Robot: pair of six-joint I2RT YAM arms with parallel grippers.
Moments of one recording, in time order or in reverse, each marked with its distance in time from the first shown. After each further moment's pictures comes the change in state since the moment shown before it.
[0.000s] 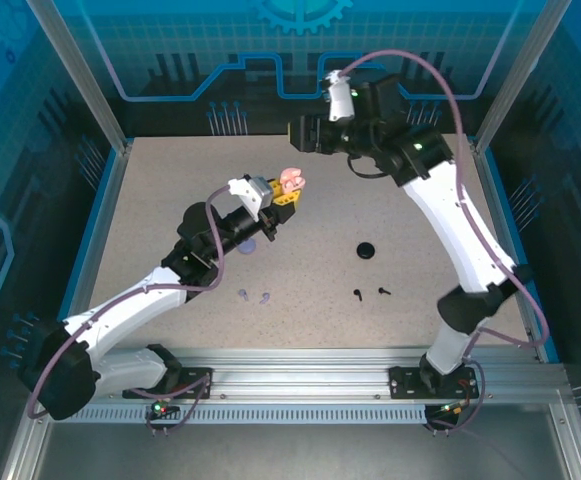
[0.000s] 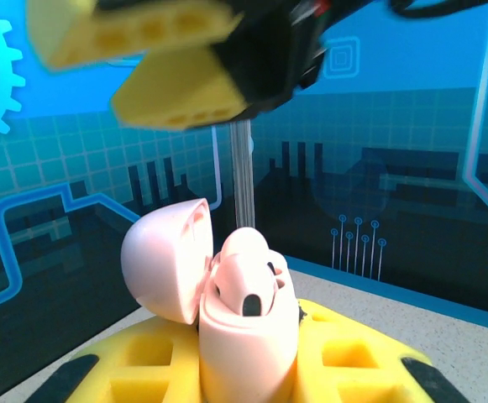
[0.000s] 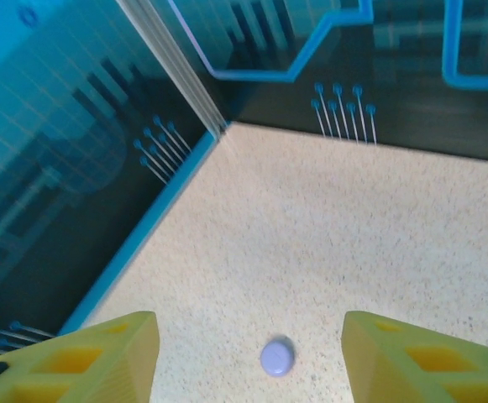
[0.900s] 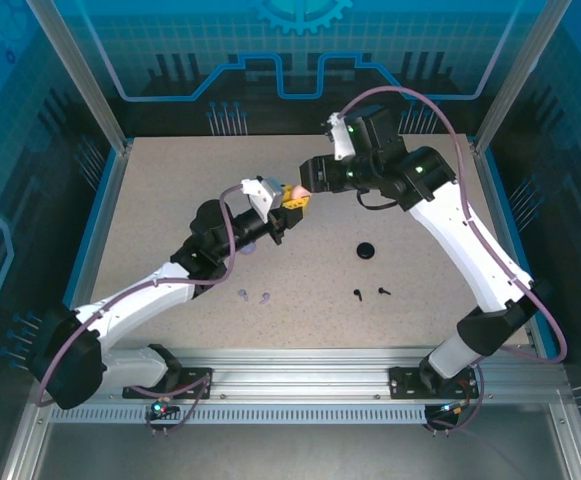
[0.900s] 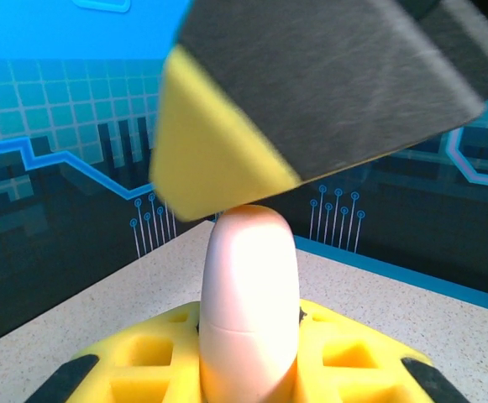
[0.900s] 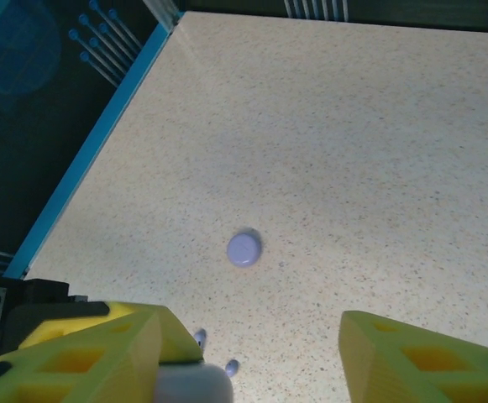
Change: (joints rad) left arm -0.011 0.070 0.013 -0.030 0.016 -0.046; right arm 0.025 -0.206 -0.333 -0.064 0.077 0.017
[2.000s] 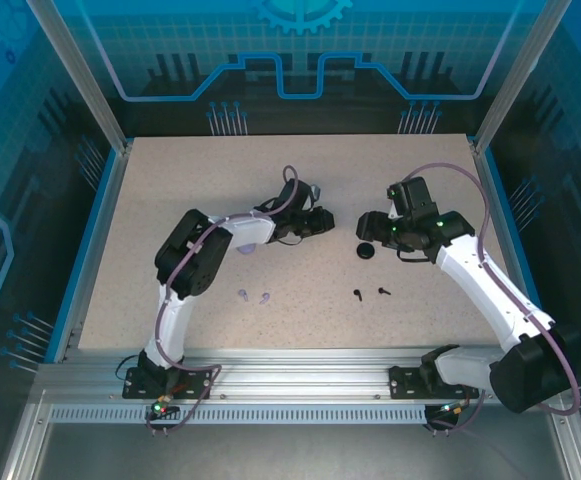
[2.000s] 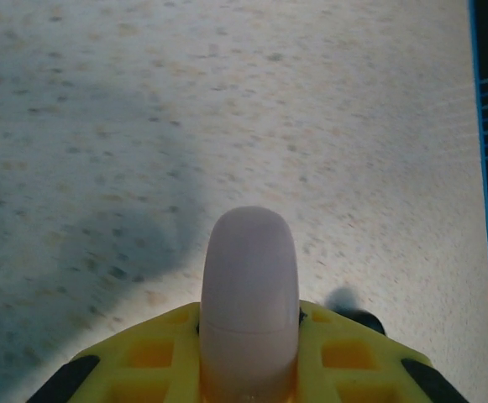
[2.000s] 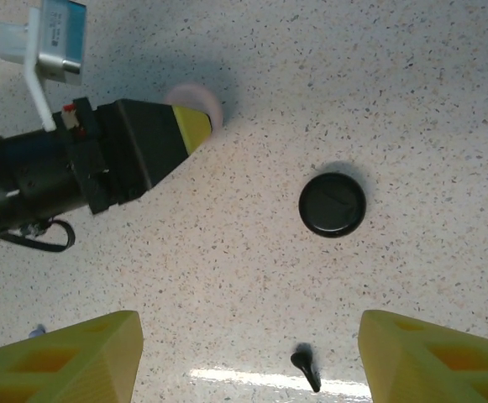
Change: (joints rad) left arm 0.062 0.931 0.613 -0.498 0.093 -0.774; right arm -0.253 -0.333 -0.808 0.204 0.054 0.187
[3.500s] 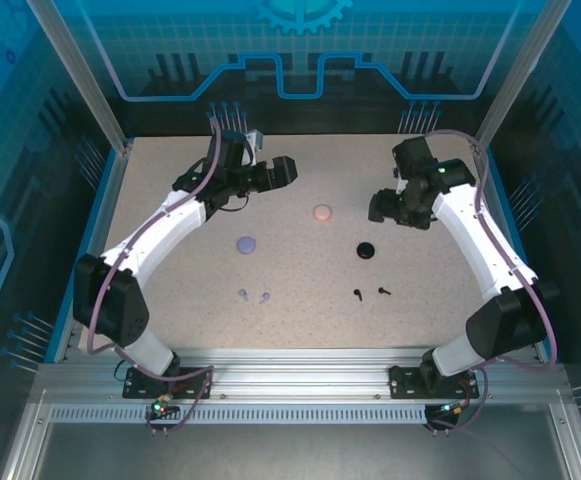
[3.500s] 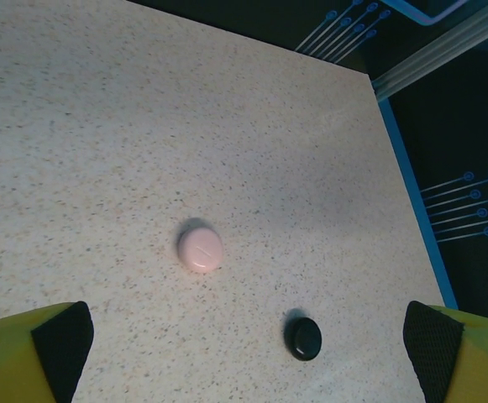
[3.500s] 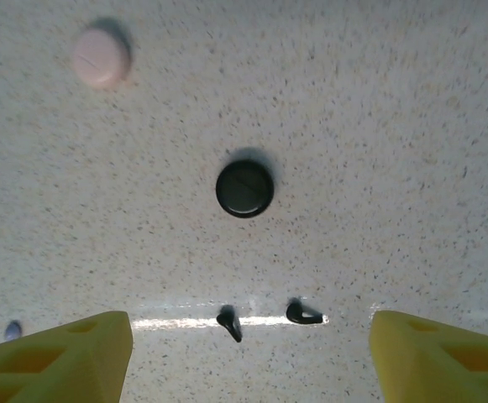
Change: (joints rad) left arm 0.181 -0.584 -0.019 -0.417 -0.128 0.212; right arm -0.085 0.289 0.414 -0.421 0.056 -0.122
